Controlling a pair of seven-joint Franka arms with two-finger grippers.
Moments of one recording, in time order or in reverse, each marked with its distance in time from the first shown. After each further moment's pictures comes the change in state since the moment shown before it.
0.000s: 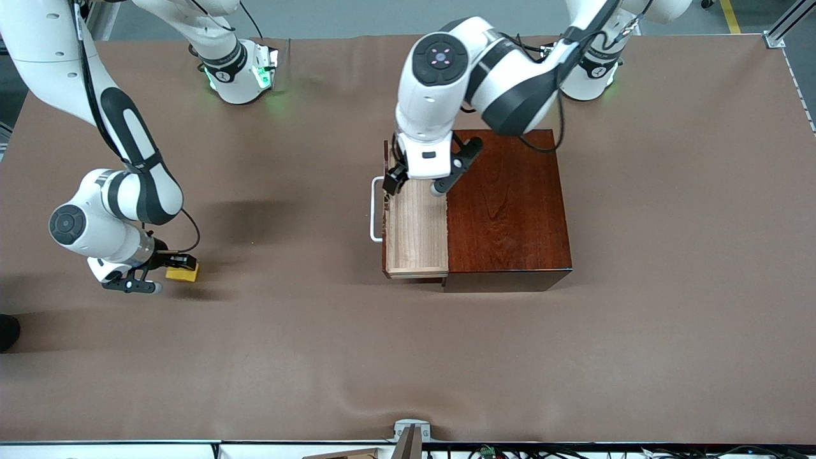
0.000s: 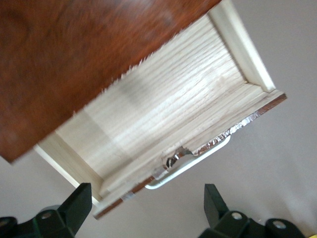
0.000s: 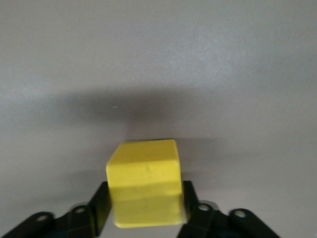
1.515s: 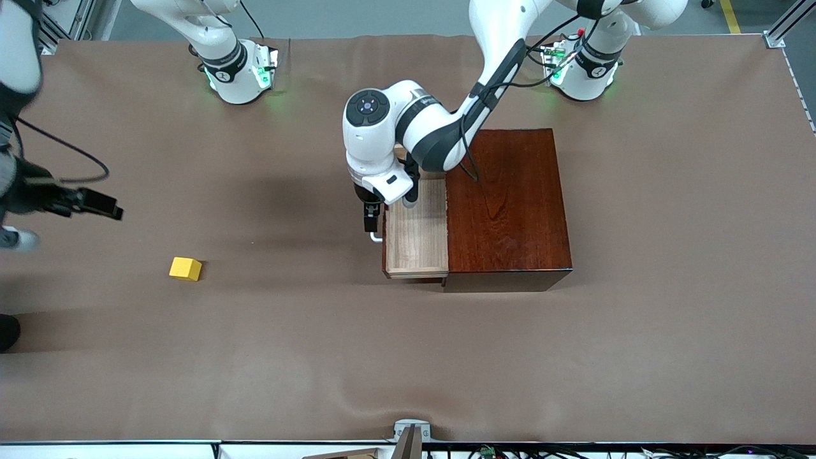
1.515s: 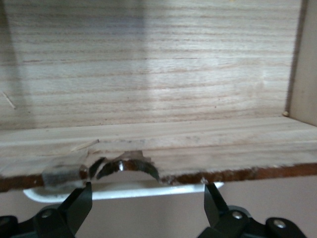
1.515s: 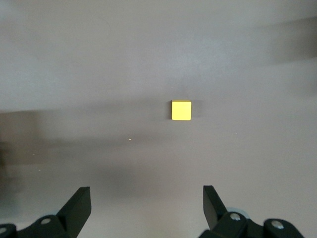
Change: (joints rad) left arm -0.322 0.318 0.312 0.148 0.001 0.235 -0.610; right arm 0.052 -0.345 0.014 0.561 0.007 -0.908 0.040
